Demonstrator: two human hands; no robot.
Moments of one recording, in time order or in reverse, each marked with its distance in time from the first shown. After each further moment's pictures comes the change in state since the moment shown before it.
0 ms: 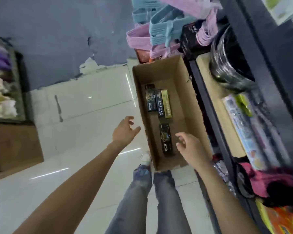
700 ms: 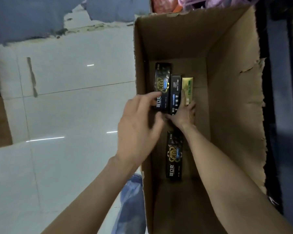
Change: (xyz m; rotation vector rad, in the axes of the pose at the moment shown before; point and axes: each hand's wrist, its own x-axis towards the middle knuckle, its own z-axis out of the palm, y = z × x) left_hand 0.141 0.008 0.093 -0.109 0.438 0.337; right_hand 0.341 0.077 0.169 -0.107 -0.112 0.246
